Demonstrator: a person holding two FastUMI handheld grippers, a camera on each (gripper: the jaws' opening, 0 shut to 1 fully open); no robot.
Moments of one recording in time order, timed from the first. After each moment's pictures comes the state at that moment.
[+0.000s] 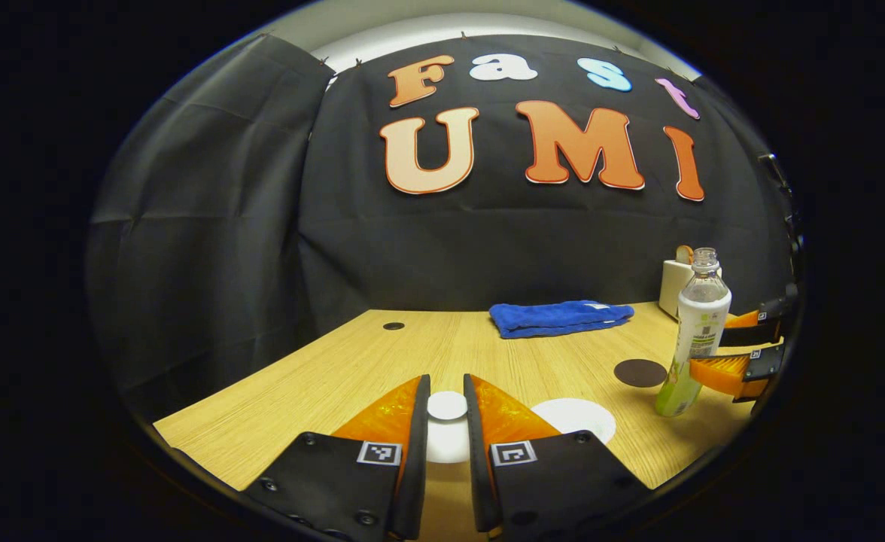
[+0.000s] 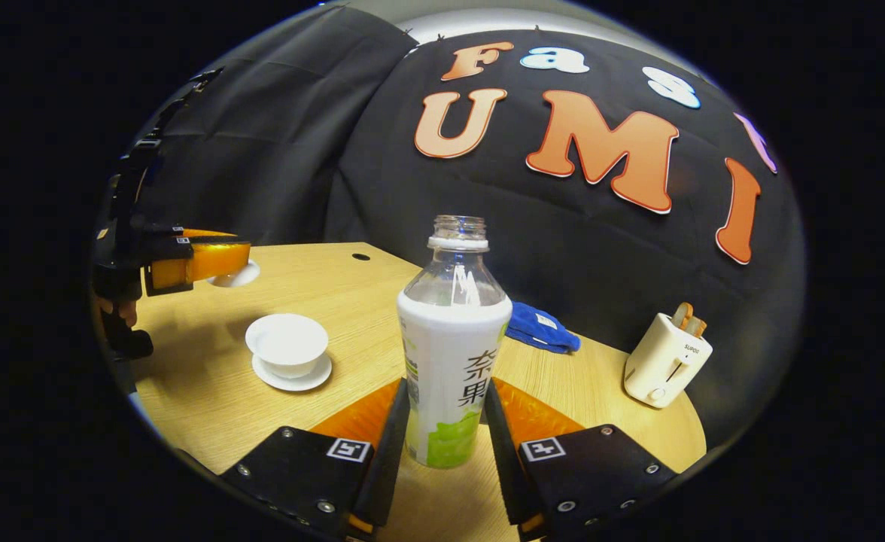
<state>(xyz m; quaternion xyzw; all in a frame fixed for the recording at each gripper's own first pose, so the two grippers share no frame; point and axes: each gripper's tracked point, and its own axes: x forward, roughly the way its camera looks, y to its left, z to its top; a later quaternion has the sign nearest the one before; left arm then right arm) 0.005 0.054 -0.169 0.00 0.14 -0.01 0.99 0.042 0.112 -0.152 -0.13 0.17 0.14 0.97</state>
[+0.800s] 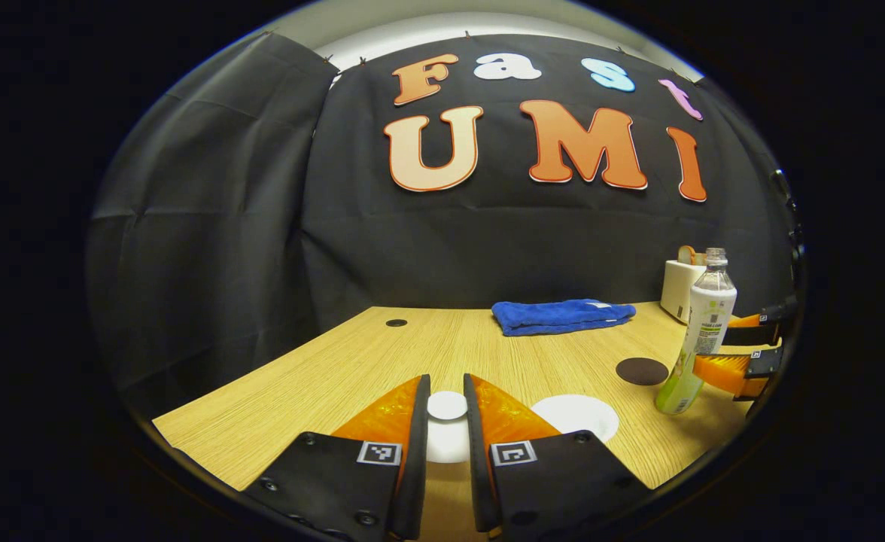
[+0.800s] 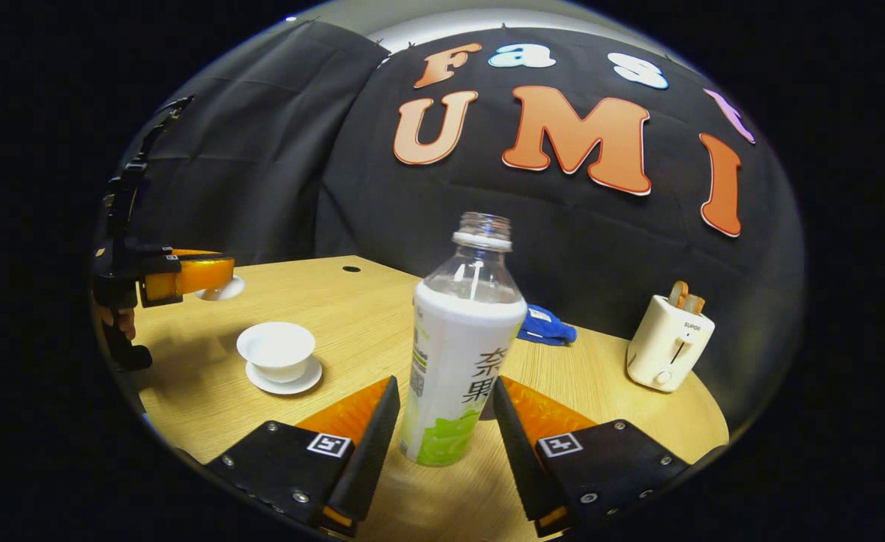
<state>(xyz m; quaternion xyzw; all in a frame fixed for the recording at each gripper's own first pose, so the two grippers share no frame) 0.003 0.058 -0.173 0.00 0.15 -0.01 0.99 0.044 0.093 -0.164 -0.07 0.17 0.12 0.98</state>
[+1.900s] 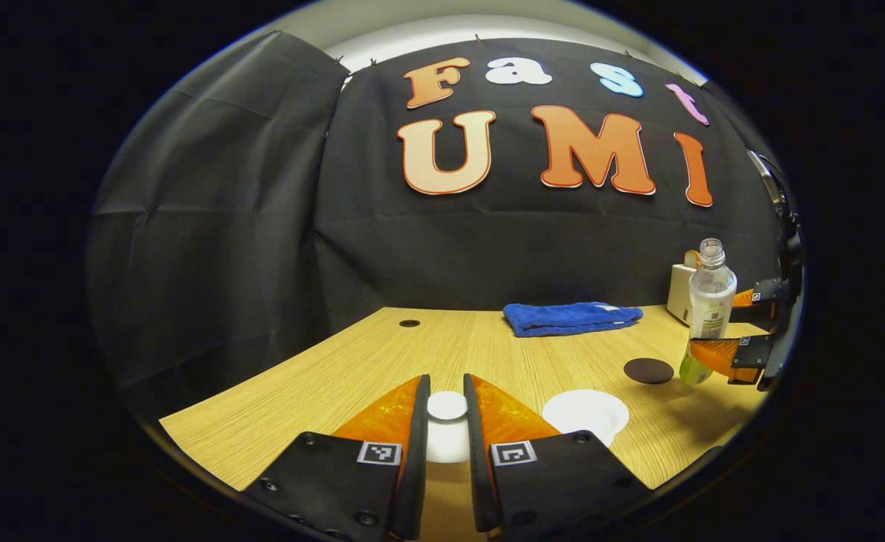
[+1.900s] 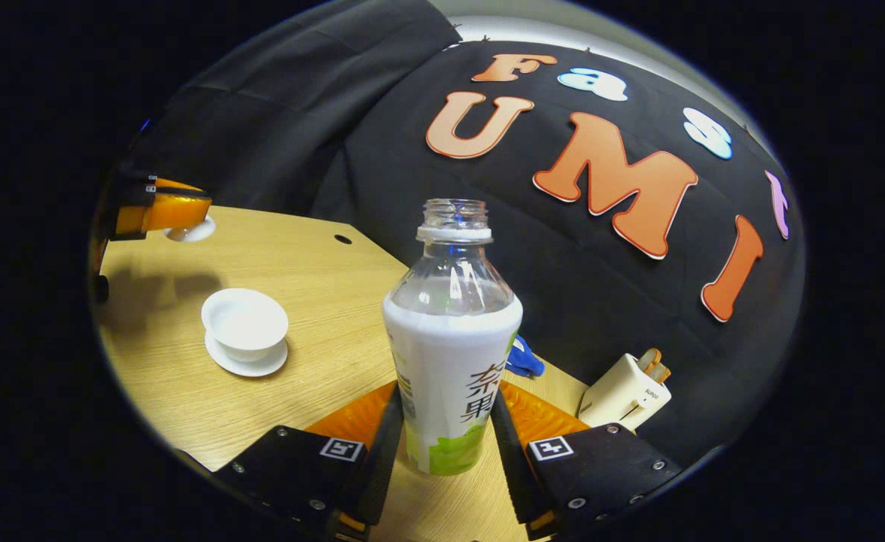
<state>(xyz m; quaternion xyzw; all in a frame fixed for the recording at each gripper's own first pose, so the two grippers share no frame) -0.010 0.086 -0.171 -0.01 0.14 0.01 0.99 0.068 0.099 -0.142 -0.24 0.15 0.12 0.95</state>
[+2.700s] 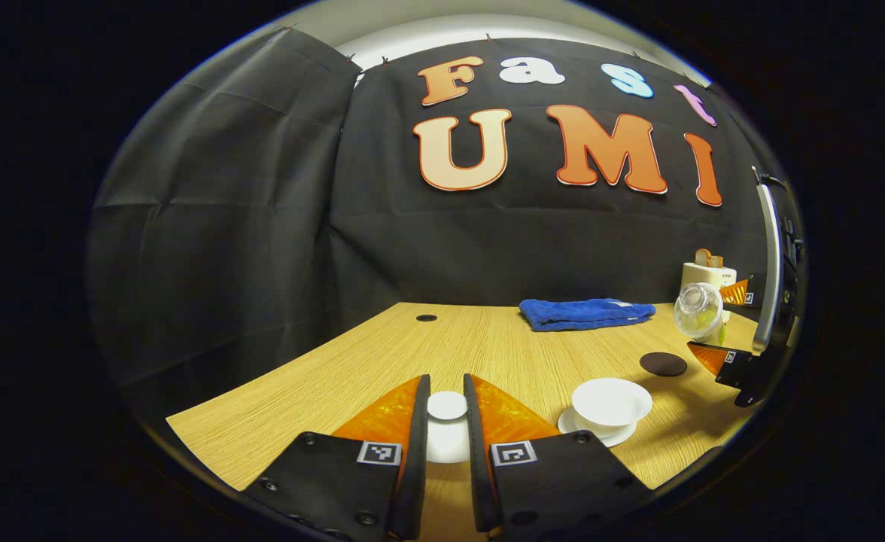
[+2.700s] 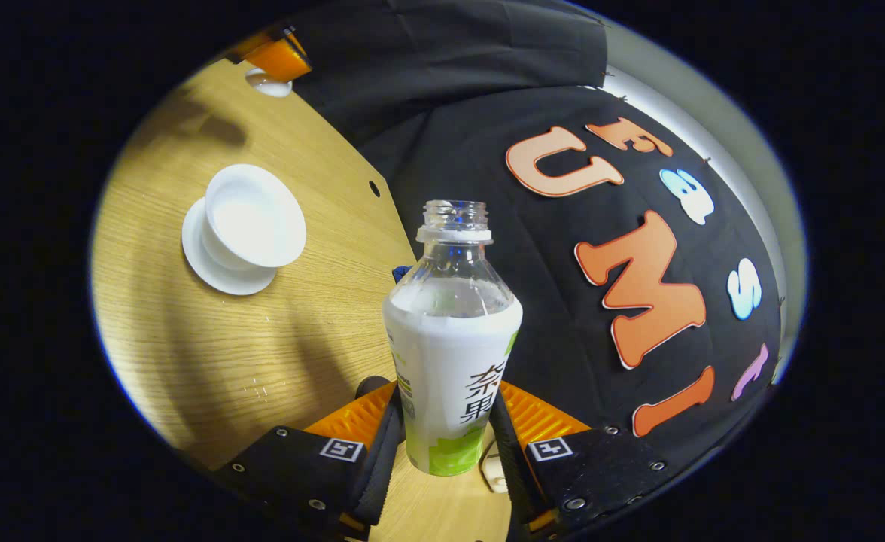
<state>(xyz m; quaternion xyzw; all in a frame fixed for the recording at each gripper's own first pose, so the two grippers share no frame) -0.015 0.112 -0.181 -0.01 0.15 0.02 0.99 0.085 0.103 -0.139 -0.52 0.07 0.10 0.84</state>
